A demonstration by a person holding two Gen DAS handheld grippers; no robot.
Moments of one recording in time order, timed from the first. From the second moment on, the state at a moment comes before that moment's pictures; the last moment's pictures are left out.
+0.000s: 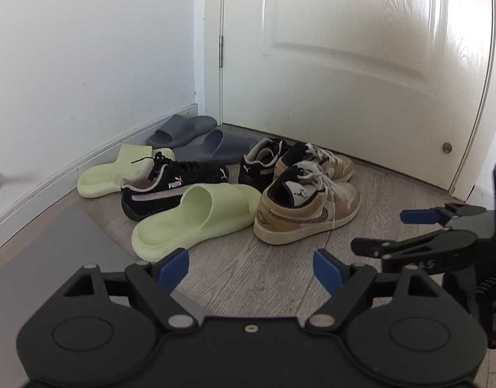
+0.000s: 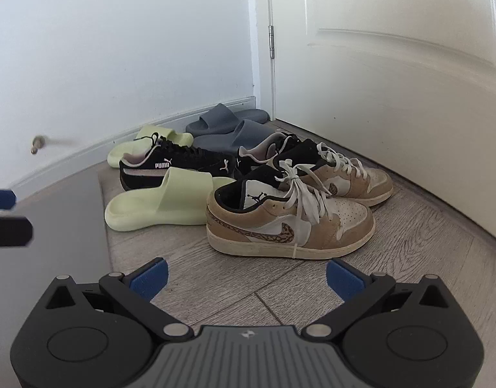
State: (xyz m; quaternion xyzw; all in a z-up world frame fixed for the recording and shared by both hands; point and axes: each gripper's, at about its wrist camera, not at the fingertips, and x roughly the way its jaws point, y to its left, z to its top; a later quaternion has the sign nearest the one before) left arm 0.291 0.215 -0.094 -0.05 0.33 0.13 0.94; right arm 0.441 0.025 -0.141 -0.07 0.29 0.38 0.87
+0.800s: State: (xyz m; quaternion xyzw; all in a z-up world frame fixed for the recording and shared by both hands) left arm 0.568 0.170 -0.194 0.26 0.48 -0.03 0.83; right arm 0.514 -0.243 -0.172 0.06 0.35 0.33 0.88
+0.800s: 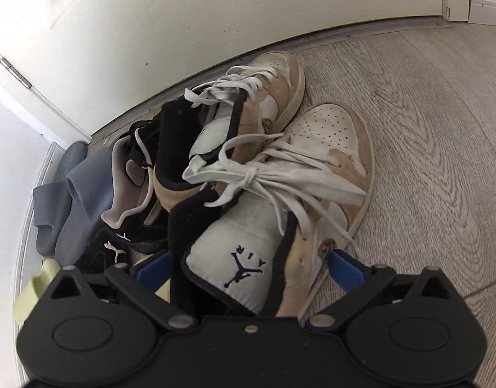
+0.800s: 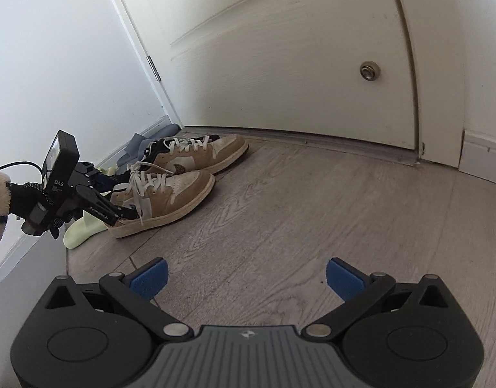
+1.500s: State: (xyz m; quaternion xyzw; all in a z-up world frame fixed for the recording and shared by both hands) left arm 0.513 0.162 -0.188 0.17 0.38 -0.04 0.91; right arm 0.465 -0.150 -0.169 0.20 0.36 0.15 0.90
